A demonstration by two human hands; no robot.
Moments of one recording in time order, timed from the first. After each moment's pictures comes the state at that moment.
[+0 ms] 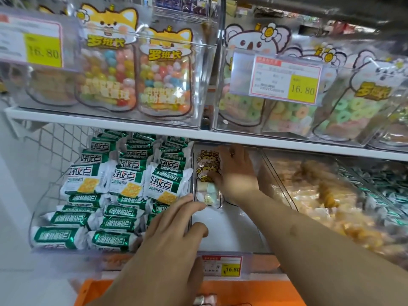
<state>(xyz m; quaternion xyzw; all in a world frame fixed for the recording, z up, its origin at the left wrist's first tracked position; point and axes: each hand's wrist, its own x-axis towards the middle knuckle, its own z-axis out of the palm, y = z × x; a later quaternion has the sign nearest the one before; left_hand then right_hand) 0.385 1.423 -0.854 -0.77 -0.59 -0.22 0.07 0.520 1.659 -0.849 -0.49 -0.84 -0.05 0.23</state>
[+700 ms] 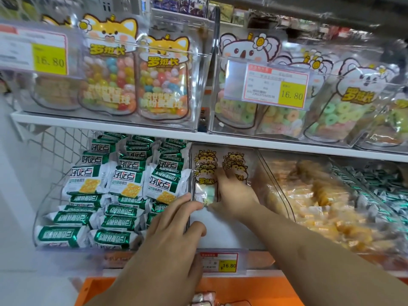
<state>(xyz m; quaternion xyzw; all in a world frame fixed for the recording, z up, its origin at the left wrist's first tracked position) 0.389 1.419 -0.850 -0.77 -0.59 -0.22 0.07 0.538 1.627 -0.863 -0.50 -0.86 0.00 0.07</state>
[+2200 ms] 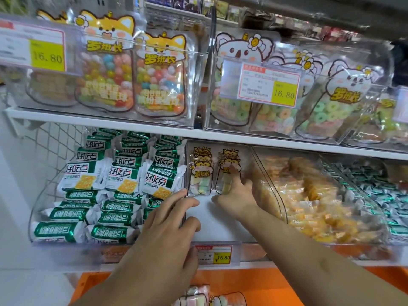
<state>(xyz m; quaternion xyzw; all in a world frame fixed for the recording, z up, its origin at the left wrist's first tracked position) 0.386 1.418 -0.852 -0.77 -0.60 -0.22 0.06 0.551 1.595 -0.848 -0.64 -0.68 0.30 0.18</state>
